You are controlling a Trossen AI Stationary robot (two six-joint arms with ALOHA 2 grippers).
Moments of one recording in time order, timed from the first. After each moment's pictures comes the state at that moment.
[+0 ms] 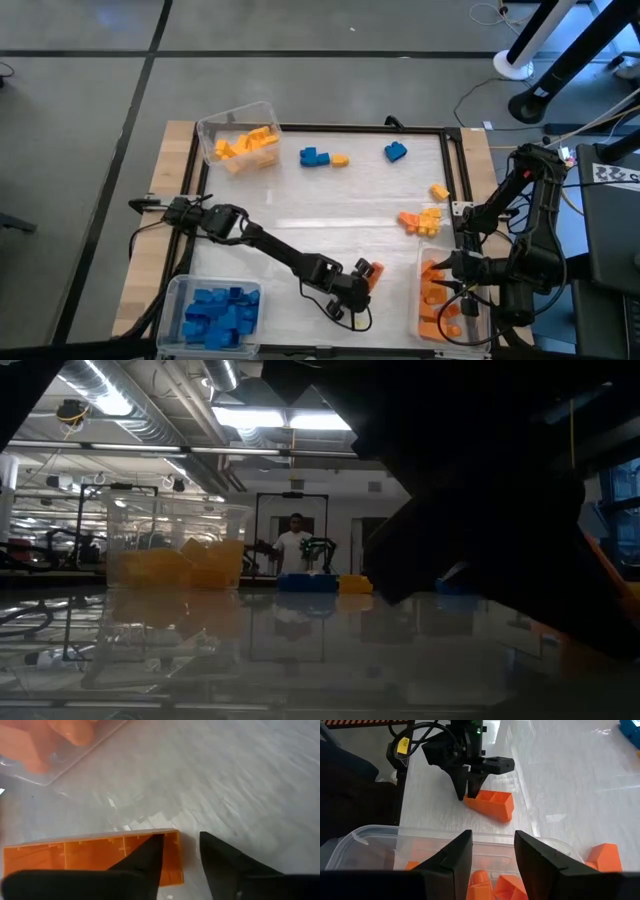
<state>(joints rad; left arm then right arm) -0.37 2.44 1.87 -0.28 -0.19 0.43 1.23 1.23 1.15 -1.15 0.71 1.20</state>
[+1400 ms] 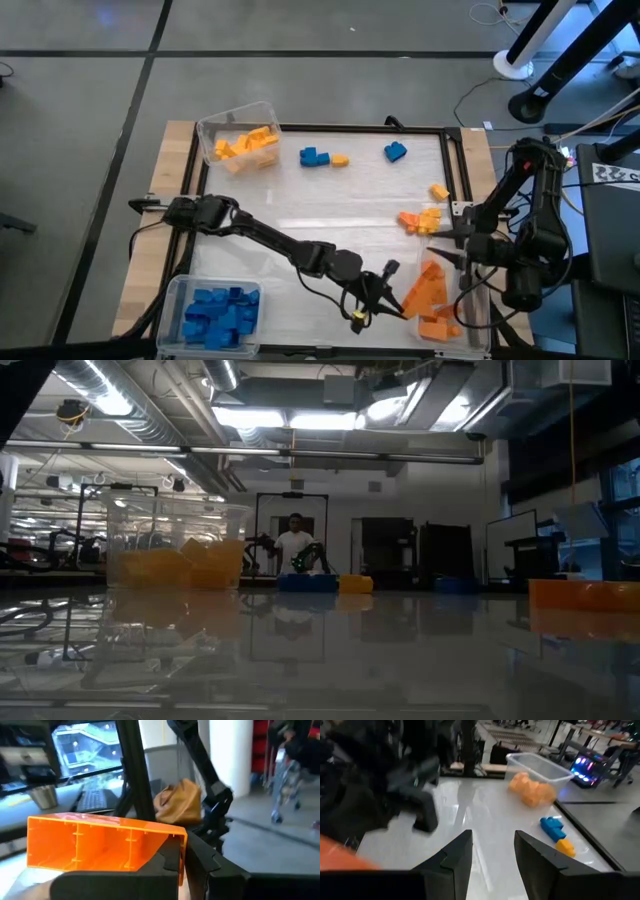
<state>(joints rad) -0.35 2.31 1.90 0.41 0.18 0.17 1.23 1.13 1.15 -1.23 1.22 1.09</state>
